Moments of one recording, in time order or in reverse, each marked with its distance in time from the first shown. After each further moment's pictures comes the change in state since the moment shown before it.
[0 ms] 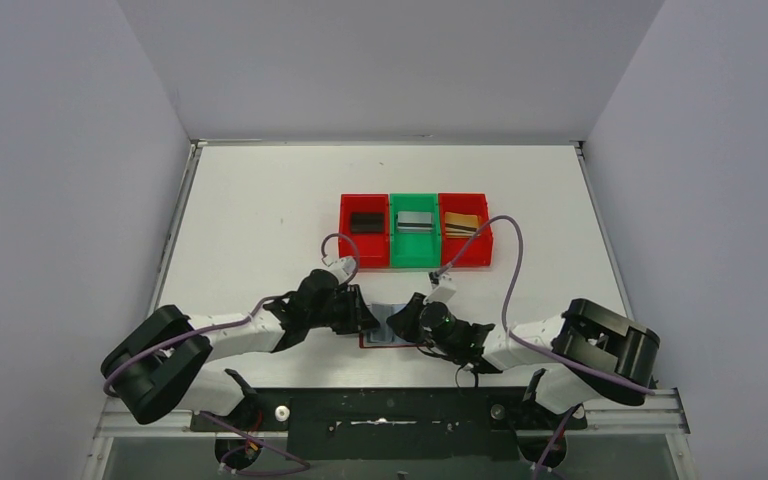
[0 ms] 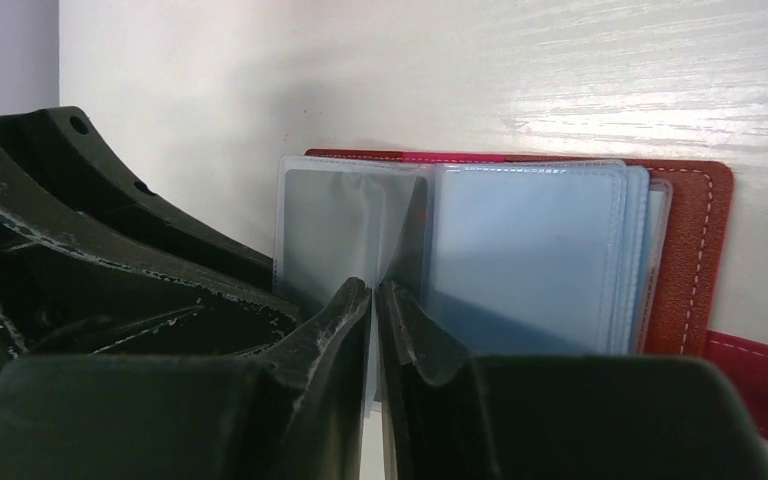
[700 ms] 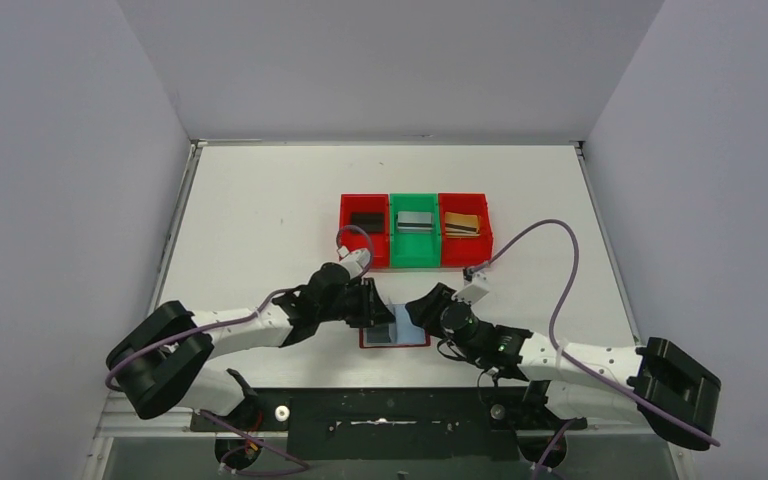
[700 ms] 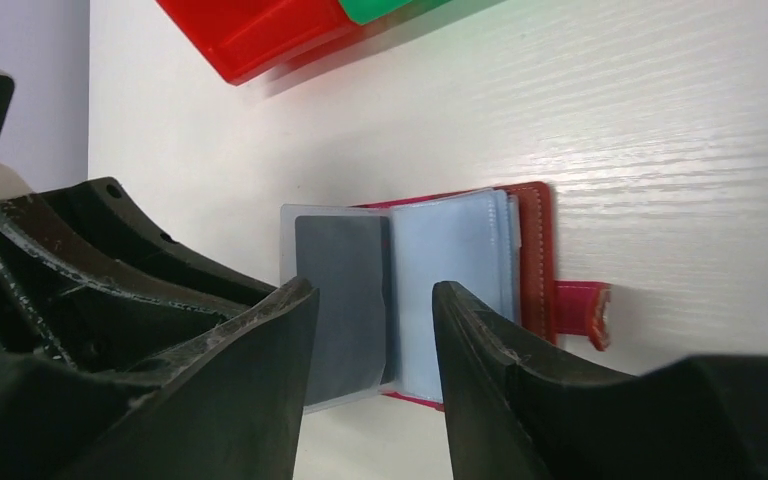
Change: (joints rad) left arm -0.047 0.023 0.079 0.019 0.011 0.001; right arm -0.004 -0.356 -0.014 -0.339 0.175 0.064
